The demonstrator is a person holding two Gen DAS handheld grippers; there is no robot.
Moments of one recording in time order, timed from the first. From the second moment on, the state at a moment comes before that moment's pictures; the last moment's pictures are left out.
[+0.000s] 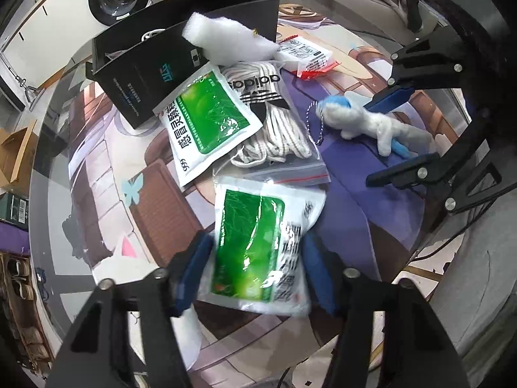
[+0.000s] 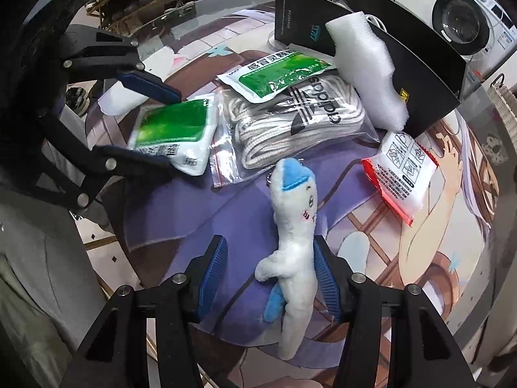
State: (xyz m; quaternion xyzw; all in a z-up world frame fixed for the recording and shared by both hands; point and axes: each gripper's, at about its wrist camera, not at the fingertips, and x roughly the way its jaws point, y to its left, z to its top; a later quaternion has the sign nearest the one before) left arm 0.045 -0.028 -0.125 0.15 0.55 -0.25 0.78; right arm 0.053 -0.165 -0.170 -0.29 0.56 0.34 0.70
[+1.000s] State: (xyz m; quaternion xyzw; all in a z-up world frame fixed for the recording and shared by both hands) left arm 0.057 0.002 -0.065 0.10 0.44 -0.24 0.86; right arm 0.046 -0.157 -0.116 -0.27 0.47 0.37 0.75
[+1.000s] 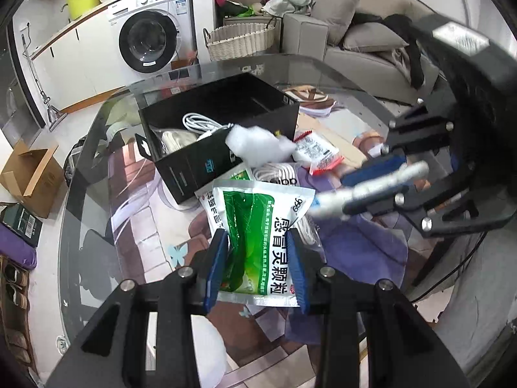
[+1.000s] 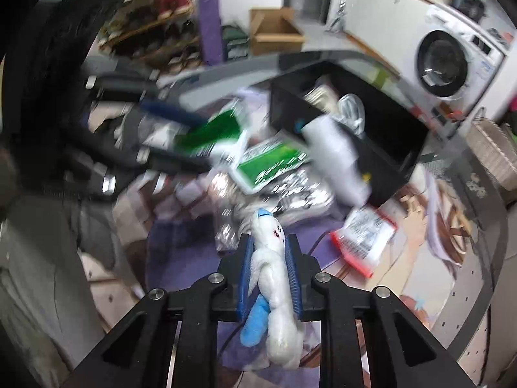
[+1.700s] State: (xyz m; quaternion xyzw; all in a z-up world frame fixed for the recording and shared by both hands) left arm 0.053 -0.006 -0.067 0.10 0.45 -0.24 0.86; right arm 0.039 -0.156 -0.132 -0.31 0.49 0.36 0.73
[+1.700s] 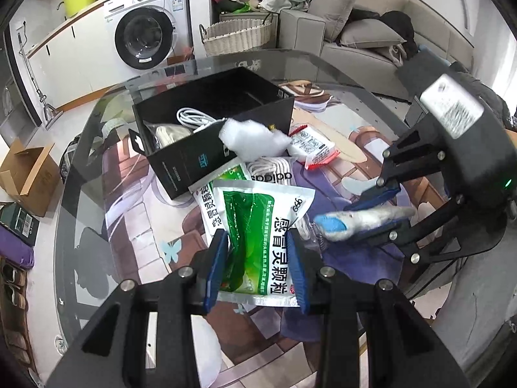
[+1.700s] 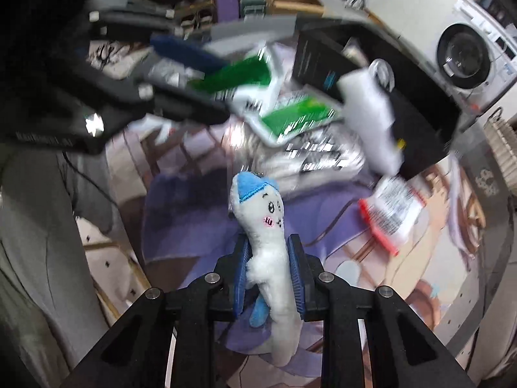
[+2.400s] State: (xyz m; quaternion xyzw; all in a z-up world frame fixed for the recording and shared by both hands) left arm 0.032 0.038 0.004 0.04 0.24 -0.16 0.96; right arm 0.002 -0.177 0.006 -0.14 0.14 0.36 0.91
